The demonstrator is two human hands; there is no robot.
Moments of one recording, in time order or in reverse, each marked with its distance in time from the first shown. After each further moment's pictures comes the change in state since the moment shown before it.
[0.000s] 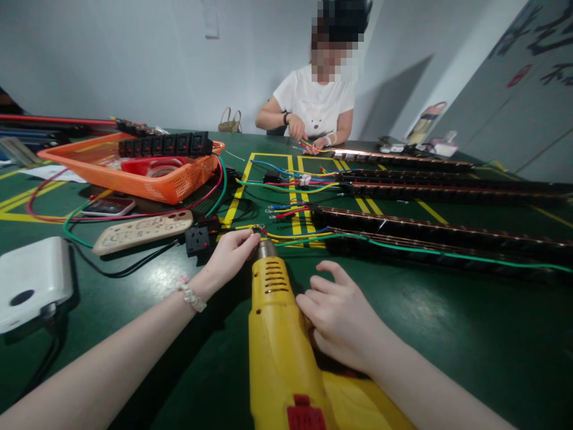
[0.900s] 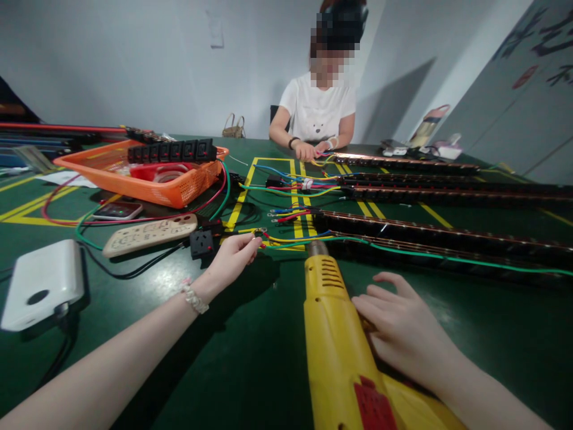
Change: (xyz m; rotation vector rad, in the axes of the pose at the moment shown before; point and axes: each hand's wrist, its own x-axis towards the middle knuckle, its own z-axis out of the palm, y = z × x) left_hand -0.002 0.000 -0.001 -0.035 -0.026 -0.030; right_hand -0.055 0.035 -0.013 0.092 0.082 0.205
